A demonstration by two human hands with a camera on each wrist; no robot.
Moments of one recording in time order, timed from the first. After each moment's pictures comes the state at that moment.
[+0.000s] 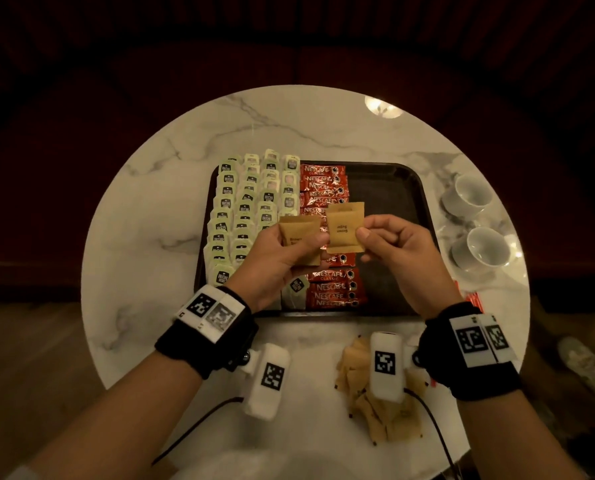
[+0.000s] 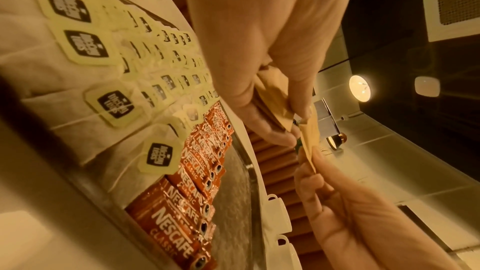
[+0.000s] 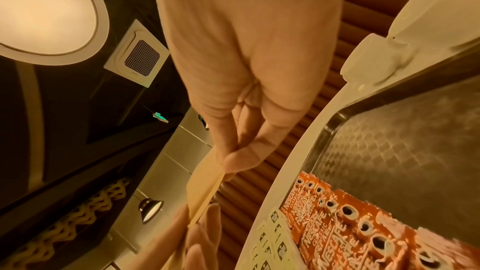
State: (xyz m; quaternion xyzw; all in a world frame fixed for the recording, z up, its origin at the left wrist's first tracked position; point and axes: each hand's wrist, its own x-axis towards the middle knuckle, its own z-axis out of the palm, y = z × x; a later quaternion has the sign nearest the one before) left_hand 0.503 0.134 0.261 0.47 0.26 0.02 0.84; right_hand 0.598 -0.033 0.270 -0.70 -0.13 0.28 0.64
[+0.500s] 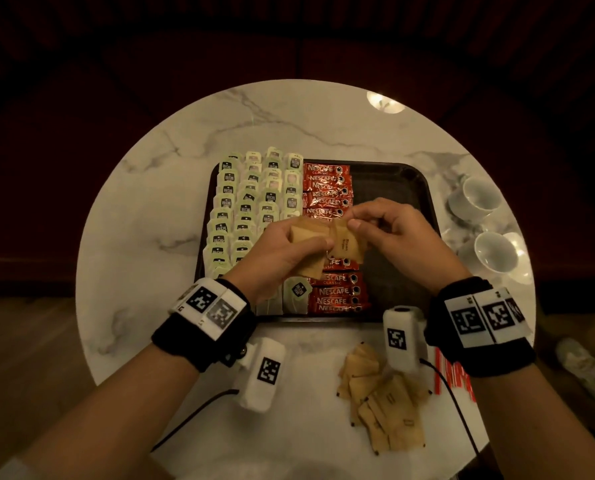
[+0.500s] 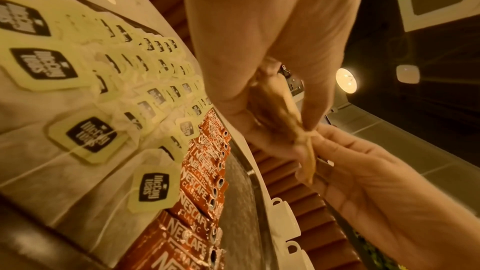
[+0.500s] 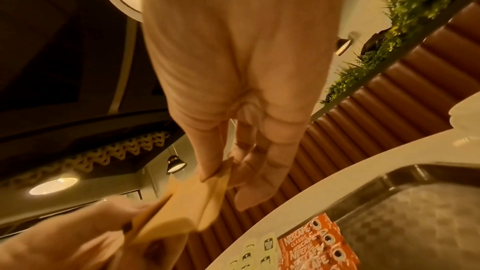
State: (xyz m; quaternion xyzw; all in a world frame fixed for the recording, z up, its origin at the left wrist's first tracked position) left_hand 0.513 0.146 0.266 0.55 0.24 -0.04 0.80; right_hand 0.626 -0.010 0.289 -0.81 -0.33 0.24 0.42
